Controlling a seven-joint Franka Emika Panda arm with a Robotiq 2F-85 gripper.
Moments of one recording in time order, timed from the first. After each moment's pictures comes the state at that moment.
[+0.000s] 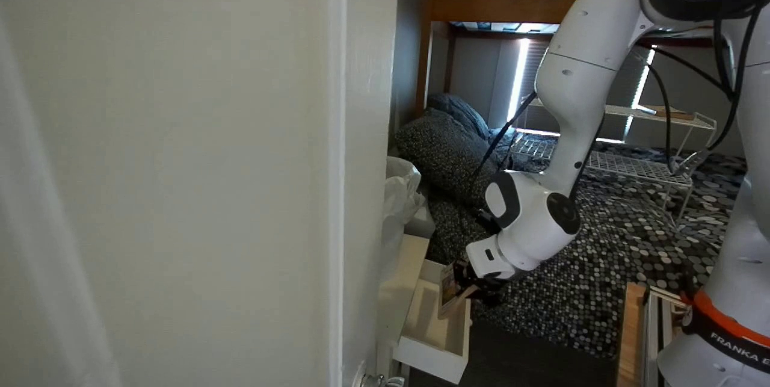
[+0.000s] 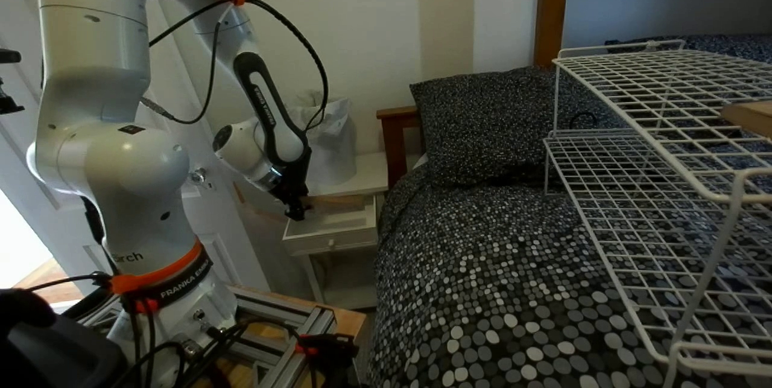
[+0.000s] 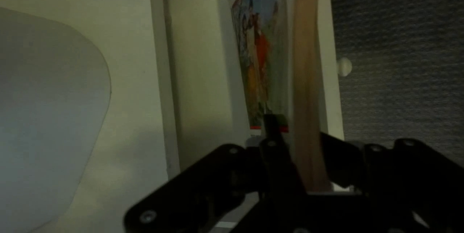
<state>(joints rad) -0.01 0.36 0.12 -2.54 -2.50 2.80 0.74</state>
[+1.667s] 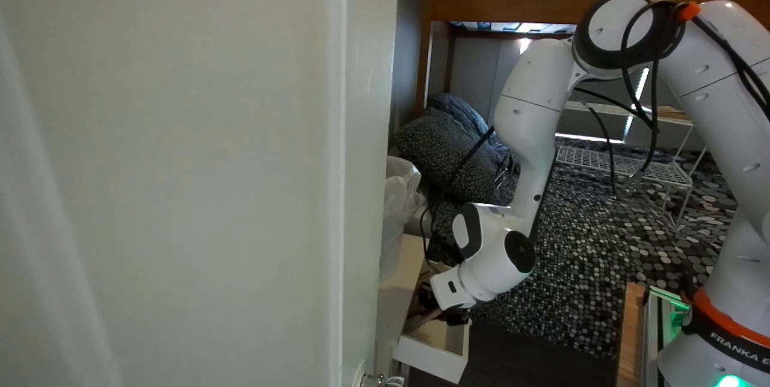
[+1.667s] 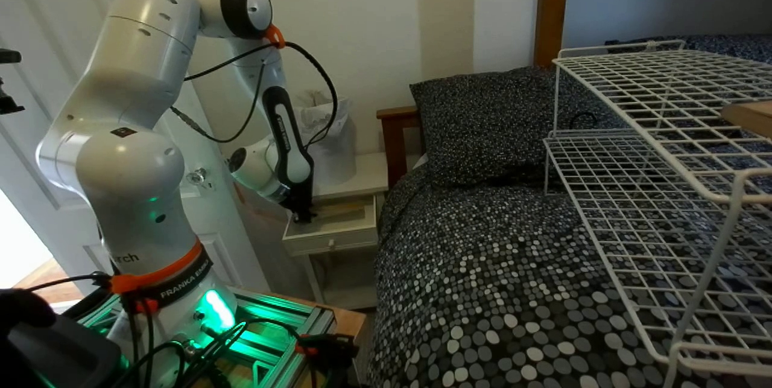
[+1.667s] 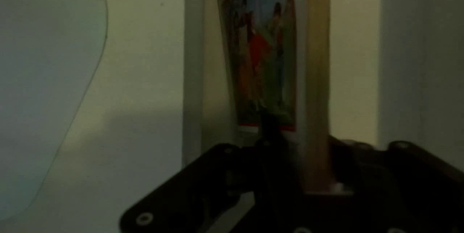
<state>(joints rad) -0.11 0.68 0.28 -2.30 -2.51 2.64 0.60</state>
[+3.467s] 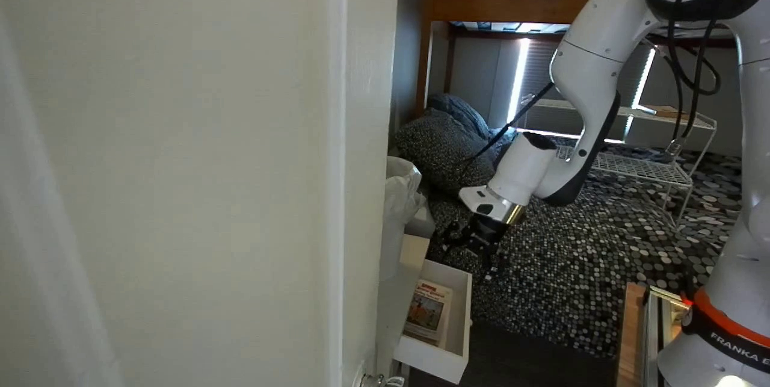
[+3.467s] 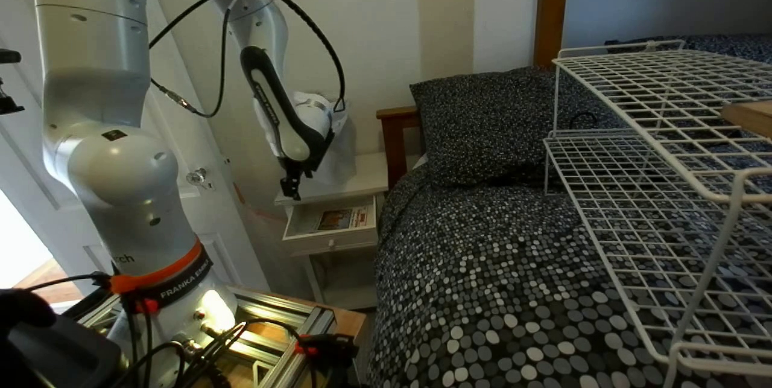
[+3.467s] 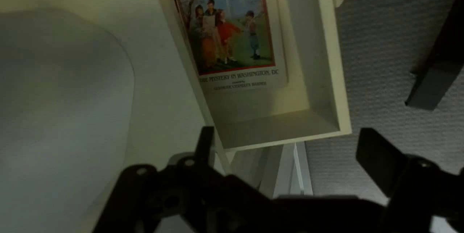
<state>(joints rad) -0.22 0.32 0.01 -2.46 -1.99 3.42 0.10</state>
